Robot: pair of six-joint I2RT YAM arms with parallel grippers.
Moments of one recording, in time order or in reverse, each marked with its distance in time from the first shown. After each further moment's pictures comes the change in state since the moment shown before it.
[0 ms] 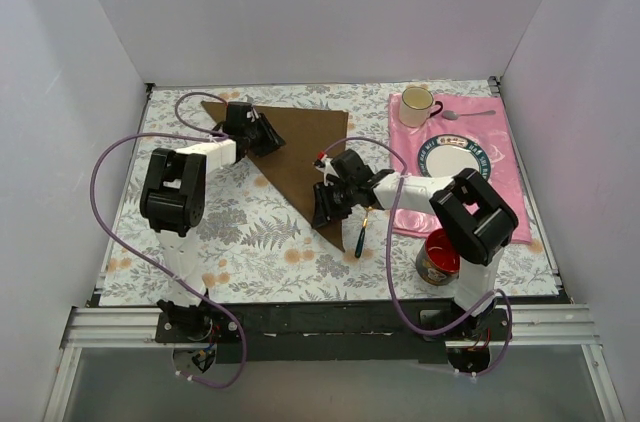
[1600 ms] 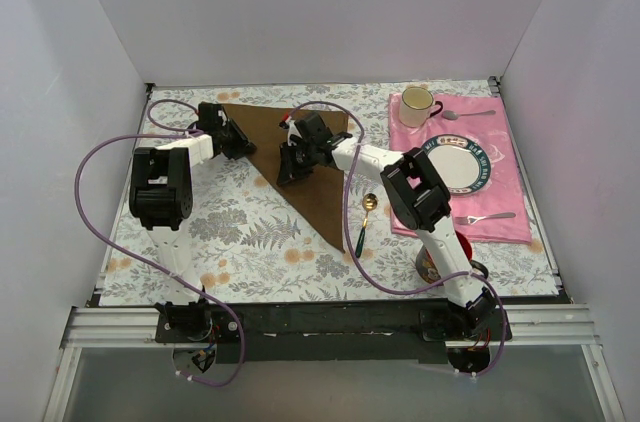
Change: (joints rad) left arm 0.182 0.035 0.008 -0.132 0.010 0.013; right arm -0.026 0.497 0.751 -0.136 -0.034 -0.008
